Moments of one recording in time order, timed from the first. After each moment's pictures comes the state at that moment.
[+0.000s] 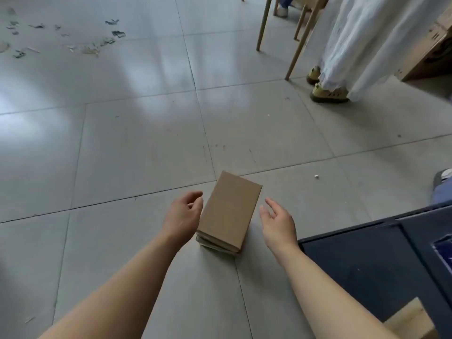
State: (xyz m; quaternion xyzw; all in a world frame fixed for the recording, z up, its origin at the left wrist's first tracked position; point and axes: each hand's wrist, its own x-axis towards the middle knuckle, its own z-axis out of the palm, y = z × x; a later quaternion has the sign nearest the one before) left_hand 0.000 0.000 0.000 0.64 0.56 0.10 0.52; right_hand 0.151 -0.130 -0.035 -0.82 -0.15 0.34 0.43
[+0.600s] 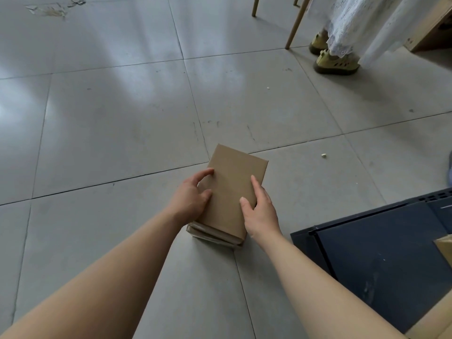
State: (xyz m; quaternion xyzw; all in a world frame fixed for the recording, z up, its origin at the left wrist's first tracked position) left_hand 0.029 0.027 -0.129 0.72 0.47 0.02 0.51; right_hand 0.137 -0.101 -0.140 -0.83 -0.21 0.34 0.39
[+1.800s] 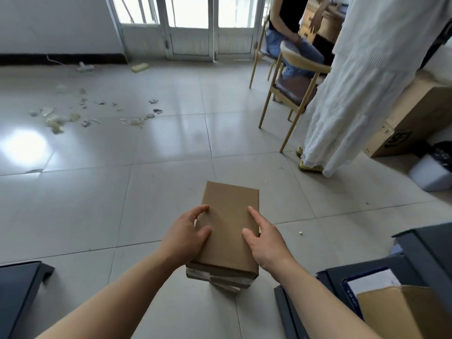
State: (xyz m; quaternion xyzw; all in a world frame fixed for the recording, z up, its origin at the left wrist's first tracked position) left_hand -0.057 -0.017 0.311 0.76 0.49 0.08 0.43; right_hand 0.094 -0.124 0.296 -0.78 -0.29 0.40 0.39
